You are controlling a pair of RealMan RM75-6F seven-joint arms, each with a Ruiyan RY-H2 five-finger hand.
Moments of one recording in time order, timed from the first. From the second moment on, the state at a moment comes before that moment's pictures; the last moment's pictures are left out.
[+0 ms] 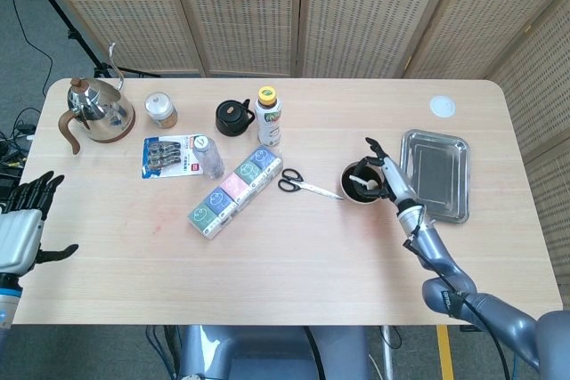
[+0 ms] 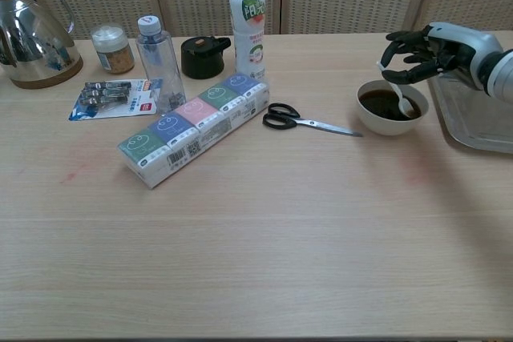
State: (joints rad) left arm -0.22 -0.96 -0.10 -1.95 1.23 1.32 0.18; right arm 0.68 -1.62 0.30 -1.07 -1.25 0.79 0.73
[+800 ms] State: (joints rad) left arm -0.22 -0.95 -0.11 -1.94 1.22 1.32 0.16; right arm 0.76 -1.76 0.36 -0.87 -1.19 0.73 0.77
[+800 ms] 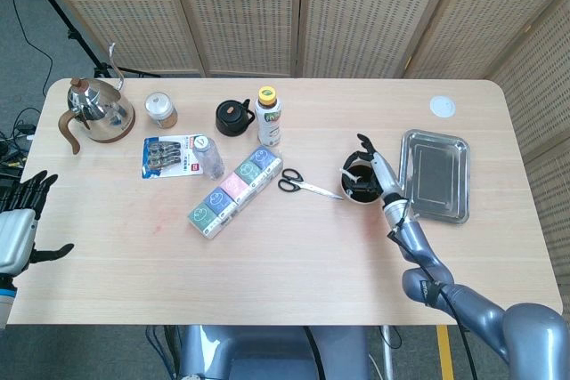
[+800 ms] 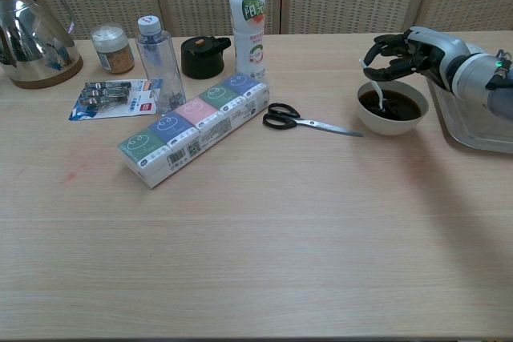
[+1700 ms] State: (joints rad) left arm -0.22 -0.97 -0.09 -1.95 1.24 1.32 0.19; right arm 0.67 -1.68 0.30 -0.97 -1.26 0.79 0.83
